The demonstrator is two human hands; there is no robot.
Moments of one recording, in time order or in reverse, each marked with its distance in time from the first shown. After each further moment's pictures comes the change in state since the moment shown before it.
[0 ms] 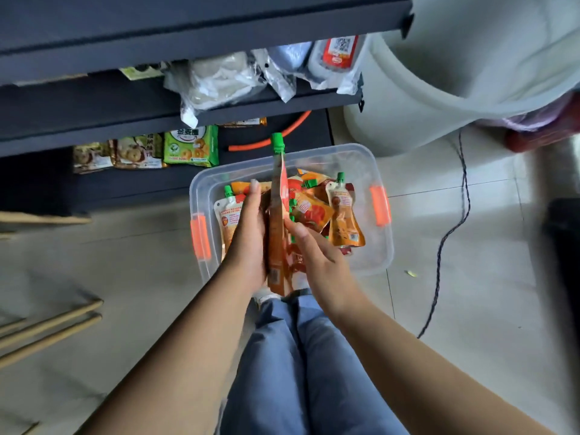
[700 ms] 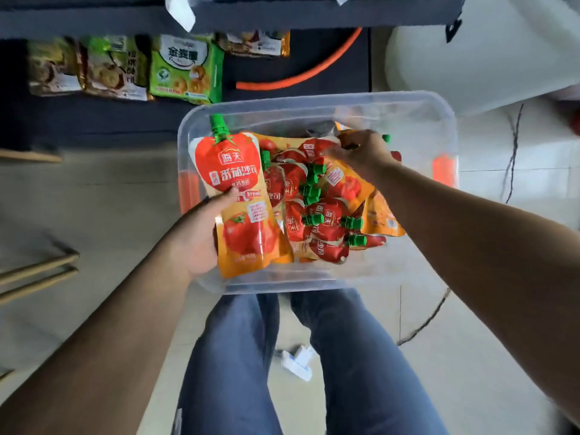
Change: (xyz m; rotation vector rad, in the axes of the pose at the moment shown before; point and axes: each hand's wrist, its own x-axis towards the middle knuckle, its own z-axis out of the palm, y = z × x) left_hand 0.096 -0.060 -0.132 -0.084 0.091 -0.220; right_hand 0.241 0.078 -0.055 -0.786 0.100 0.037
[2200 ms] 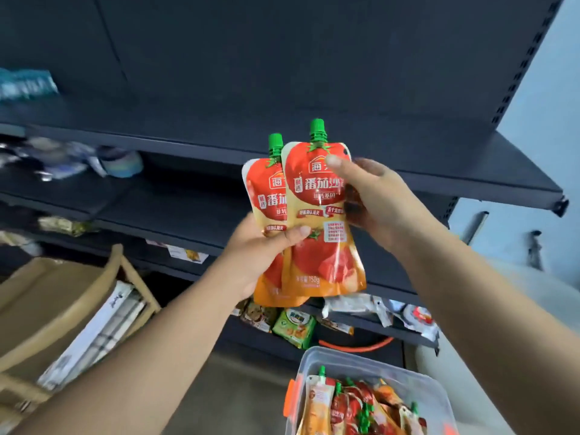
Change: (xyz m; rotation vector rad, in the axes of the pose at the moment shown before) left_hand -0.449 0.161 0.026 0.099 0.116 1.205; right_hand -0.424 -0.403 -0.172 0.655 -0.173 -0.757
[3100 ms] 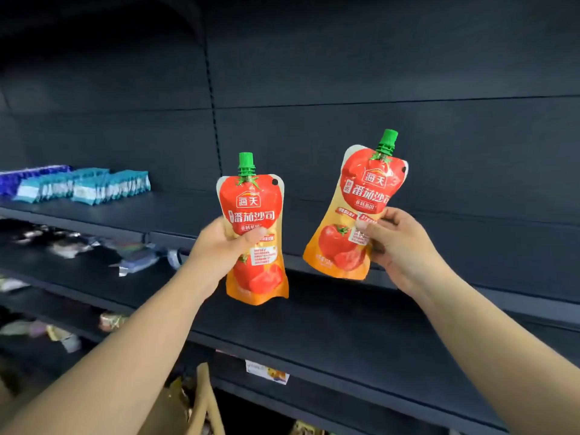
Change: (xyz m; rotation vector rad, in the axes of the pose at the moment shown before) left_hand 0.159 0.124 -0.362 0.224 0.200 0.256; right_hand 0.175 -0.040 0.268 0.150 0.067 -0.273
